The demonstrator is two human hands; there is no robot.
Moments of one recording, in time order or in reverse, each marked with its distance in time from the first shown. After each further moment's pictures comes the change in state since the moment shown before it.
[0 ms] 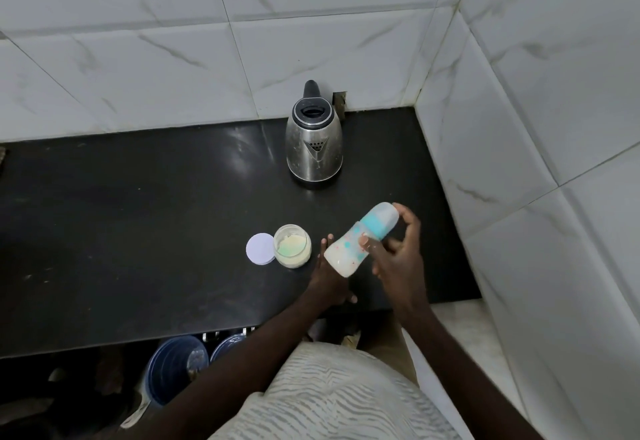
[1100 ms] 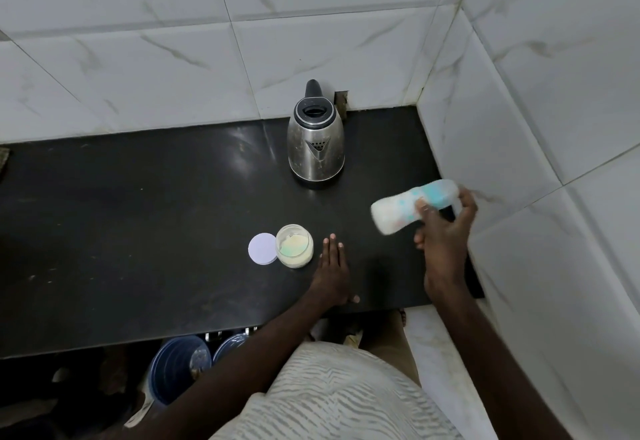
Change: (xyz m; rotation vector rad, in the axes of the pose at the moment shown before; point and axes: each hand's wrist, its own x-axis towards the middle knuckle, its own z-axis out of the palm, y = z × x) left_hand 0.000 0.003 0.002 0.121 -0.041 -0.052; right_hand 0.032 -0.037 -0.030 0.134 0.285 -0.070
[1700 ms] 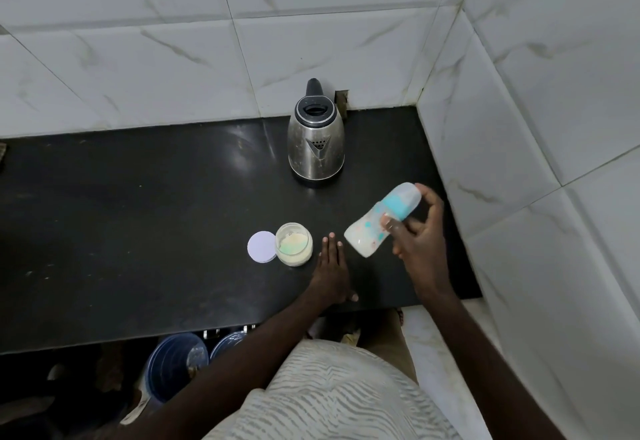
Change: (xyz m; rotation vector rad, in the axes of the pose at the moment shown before) left_hand 0.003 0.000 -0.002 -0.010 -0.038 -0.014; right_hand -0.012 0.013 0.007 -0.154 -0.262 -0.018
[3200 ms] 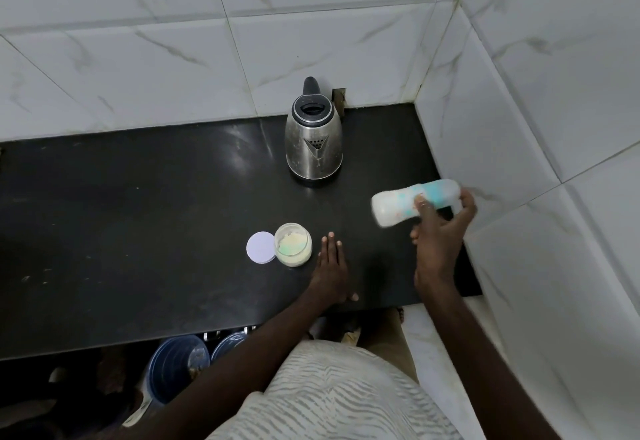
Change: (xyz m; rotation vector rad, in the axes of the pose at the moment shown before) left_hand -0.003 0.000 0.000 -0.065 0.039 0.003; right_hand 0.013 -0.005 0.001 0.172 0.366 0.037
